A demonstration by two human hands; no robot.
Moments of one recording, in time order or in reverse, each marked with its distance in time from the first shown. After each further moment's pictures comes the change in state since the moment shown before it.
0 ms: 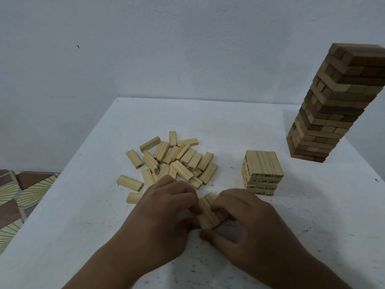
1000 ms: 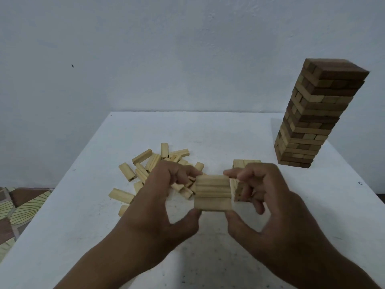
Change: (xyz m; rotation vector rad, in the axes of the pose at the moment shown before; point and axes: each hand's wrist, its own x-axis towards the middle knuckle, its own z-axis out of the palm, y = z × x) left_hand 0.017 0.037 -0.025 -0.401 0.210 -0.095; right_hand -0.001 -0.012 -0.052 0.245 0.180 0.149
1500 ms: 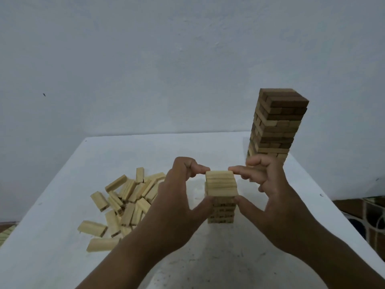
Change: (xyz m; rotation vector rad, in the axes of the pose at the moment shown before) left_hand 0.065 0.018 0.050 -0.039 -0.073 -0.052; right_hand 0.023 0.044 -0.049 -0.056 0.103 0.101
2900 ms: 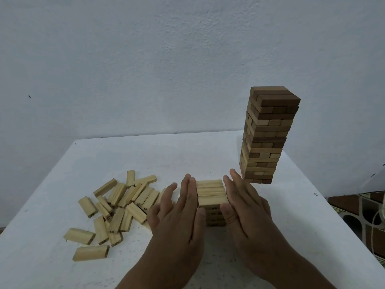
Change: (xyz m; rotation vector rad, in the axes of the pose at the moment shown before) left_hand -0.020 -0.013 0.044 0.520 -0.098 -0.191; right_hand -0.016 0.028 0.037 -0.386 -0.145 0.093
